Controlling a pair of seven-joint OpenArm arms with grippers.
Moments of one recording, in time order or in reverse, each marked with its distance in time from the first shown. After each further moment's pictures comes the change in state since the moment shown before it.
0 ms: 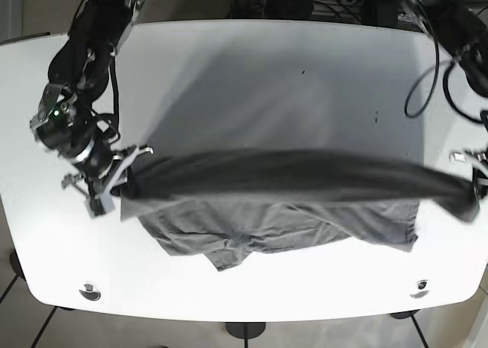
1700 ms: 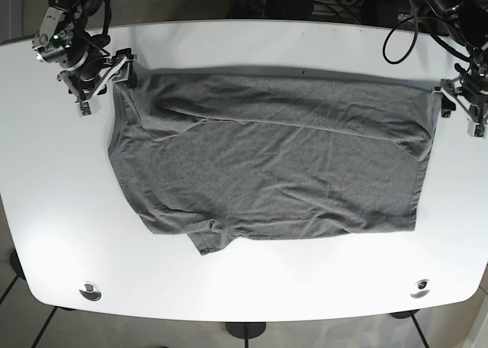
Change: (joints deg) left arm 15.2 2.7 -0.7 -18.0 16.4 0.3 -16.2; right arm -26.4 0.2 9.1 -2.7 1.8 -0.8 3.1
